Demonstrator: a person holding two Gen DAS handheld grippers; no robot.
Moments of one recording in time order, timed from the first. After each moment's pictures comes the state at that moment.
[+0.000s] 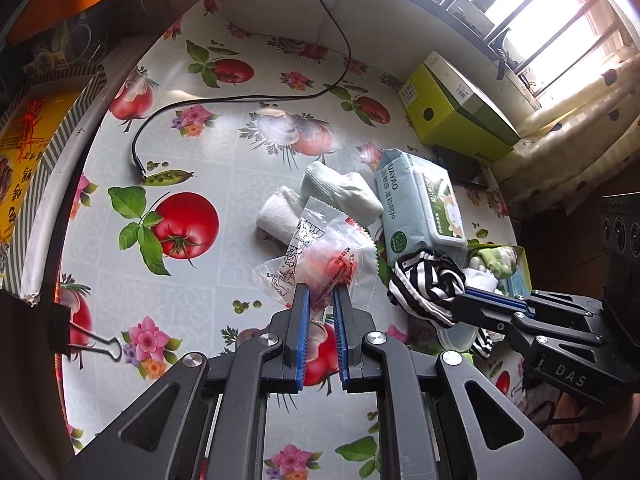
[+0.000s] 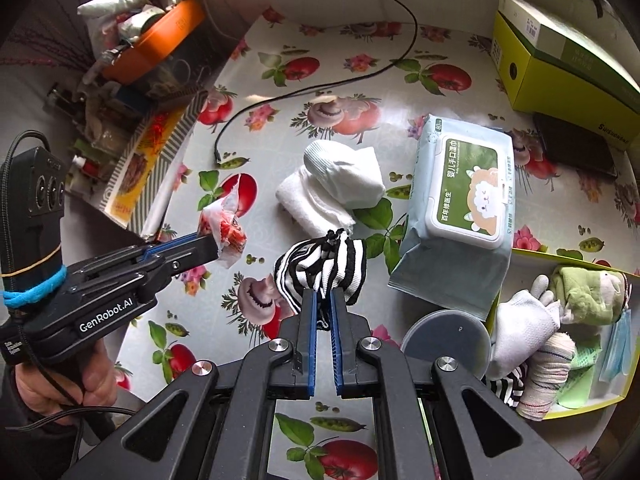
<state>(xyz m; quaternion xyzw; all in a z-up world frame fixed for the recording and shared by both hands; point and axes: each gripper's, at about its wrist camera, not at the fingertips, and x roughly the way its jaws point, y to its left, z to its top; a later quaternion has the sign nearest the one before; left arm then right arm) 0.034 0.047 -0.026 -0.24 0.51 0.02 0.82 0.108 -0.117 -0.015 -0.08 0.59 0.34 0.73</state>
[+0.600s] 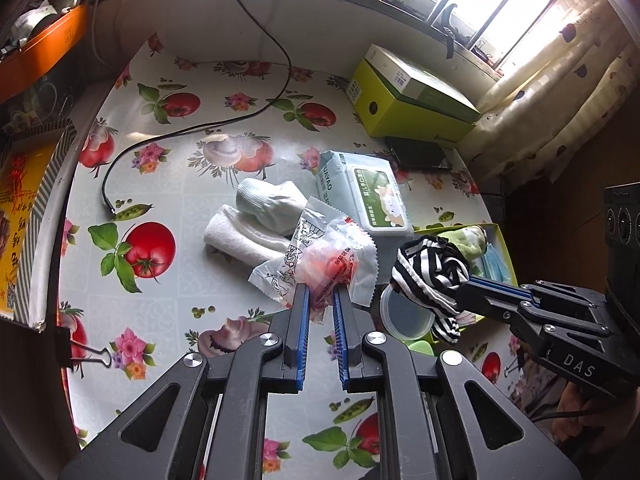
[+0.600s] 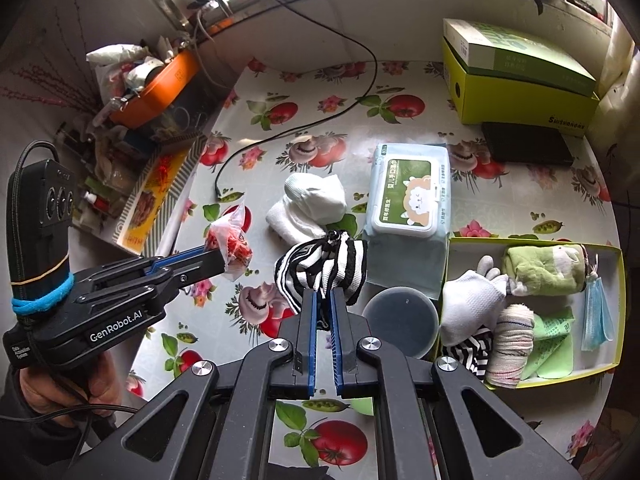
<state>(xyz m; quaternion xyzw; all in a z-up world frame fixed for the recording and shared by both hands) 0.042 -0.009 0.016 -0.18 0.51 -0.01 0.84 0.093 -0.181 0.025 -0.02 0.55 0.32 0.77</state>
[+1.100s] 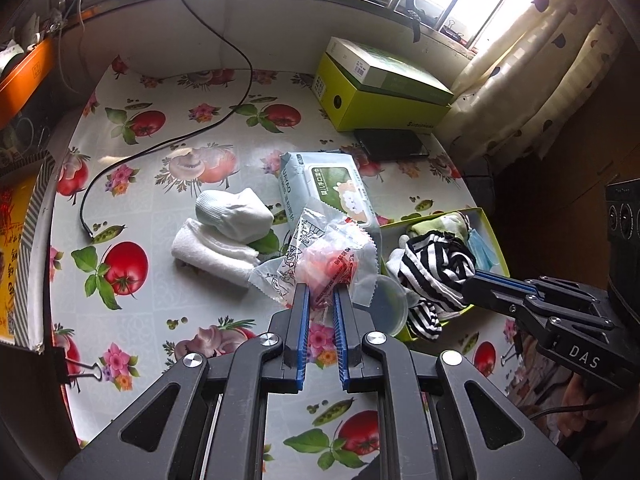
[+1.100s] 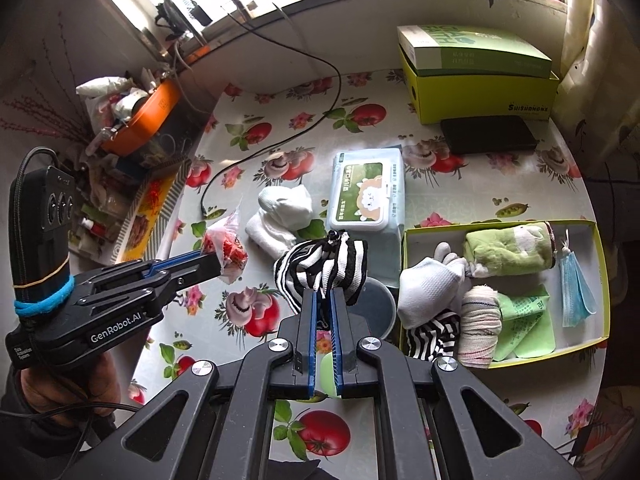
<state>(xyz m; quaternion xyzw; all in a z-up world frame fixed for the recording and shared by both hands) 0.056 -0.048 0.028 -0.15 0.51 -0.04 0.84 0.092 -0.228 0.034 0.01 0.54 0.29 0.79</state>
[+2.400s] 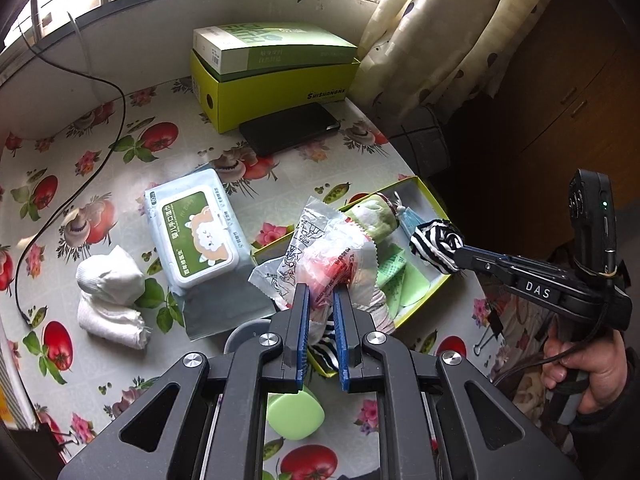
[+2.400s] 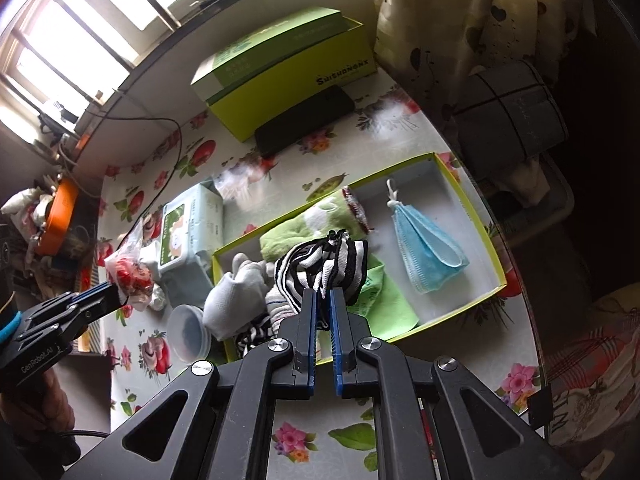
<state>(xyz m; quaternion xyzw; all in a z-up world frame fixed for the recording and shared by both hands) 0.126 -0.166 0.029 -0.07 0.54 -0.15 0.82 0.132 -0.405 -0.007 0.11 0.56 0.12 0.81</state>
